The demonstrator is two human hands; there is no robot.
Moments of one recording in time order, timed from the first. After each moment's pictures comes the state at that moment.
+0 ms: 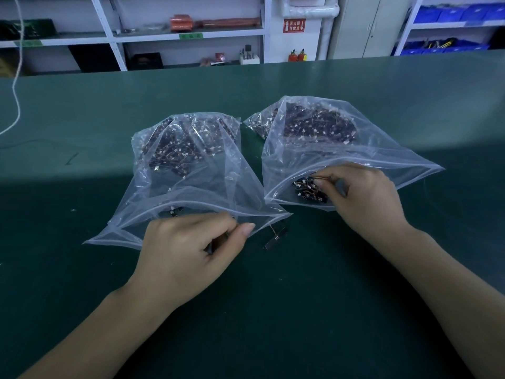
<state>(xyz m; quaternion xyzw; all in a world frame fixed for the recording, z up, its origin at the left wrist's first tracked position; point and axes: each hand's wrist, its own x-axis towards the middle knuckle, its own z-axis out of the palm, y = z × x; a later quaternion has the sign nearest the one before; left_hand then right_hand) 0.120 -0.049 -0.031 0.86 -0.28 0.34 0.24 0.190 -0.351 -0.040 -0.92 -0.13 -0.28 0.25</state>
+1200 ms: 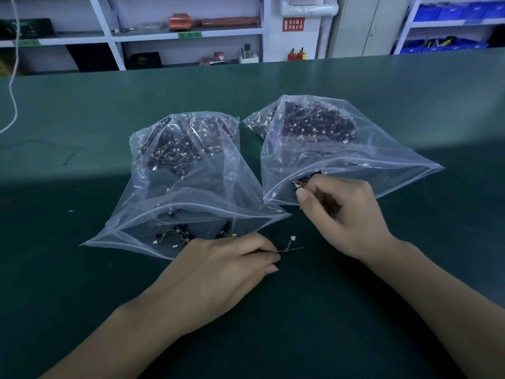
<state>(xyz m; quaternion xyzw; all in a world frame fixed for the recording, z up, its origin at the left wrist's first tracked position) 0.105 -0.069 -0.028 0.90 -0.40 0.14 0.12 0.166 -0.320 -0.037 -0.85 -0.25 -0.27 0.38</state>
